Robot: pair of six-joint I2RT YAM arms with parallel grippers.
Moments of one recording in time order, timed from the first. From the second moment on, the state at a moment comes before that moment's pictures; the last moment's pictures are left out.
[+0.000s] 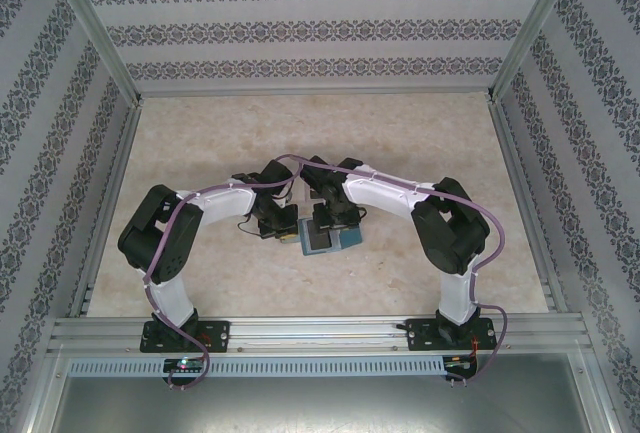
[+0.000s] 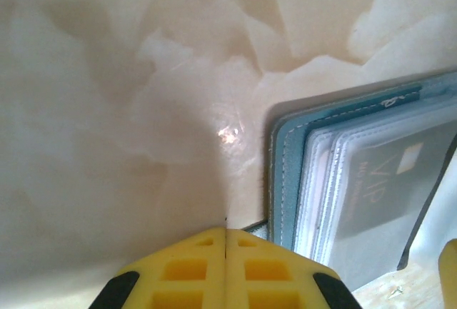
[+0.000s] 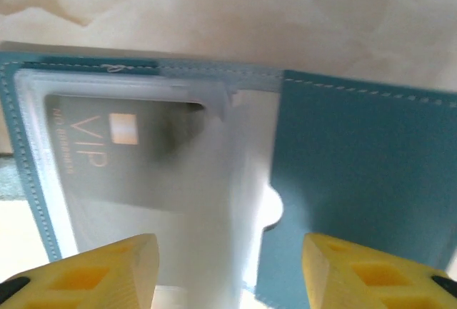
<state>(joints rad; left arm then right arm) -0.52 1.79 1.03 -0.57 0.37 -0.70 0.76 1.92 1.38 -0.97 -0.04 0.59</state>
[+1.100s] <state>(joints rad) -0.52 1.82 1.06 -0.57 0.41 -0.68 0.59 1.77 1.17 -0.82 -0.24 0.59</state>
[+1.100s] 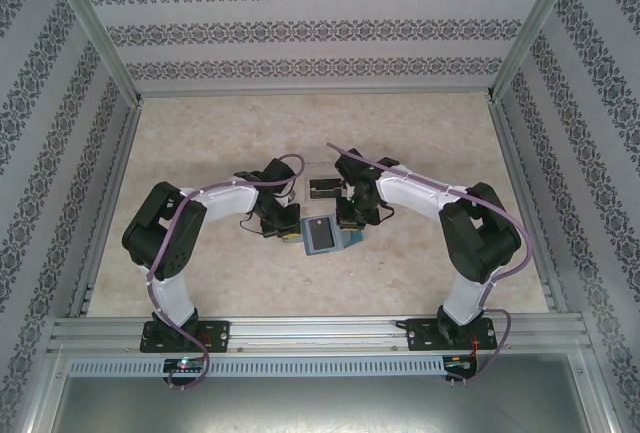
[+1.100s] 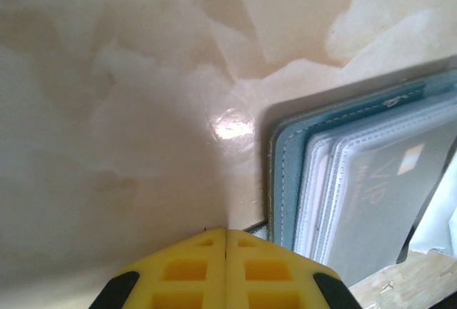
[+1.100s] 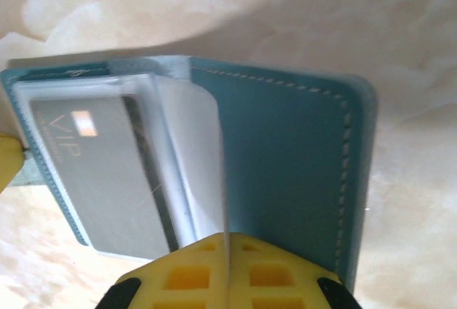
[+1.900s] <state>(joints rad) -0.53 1.85 1.11 -0.61 0.41 -0.65 0.60 1.85 1.19 -0.89 -0.07 0.52</state>
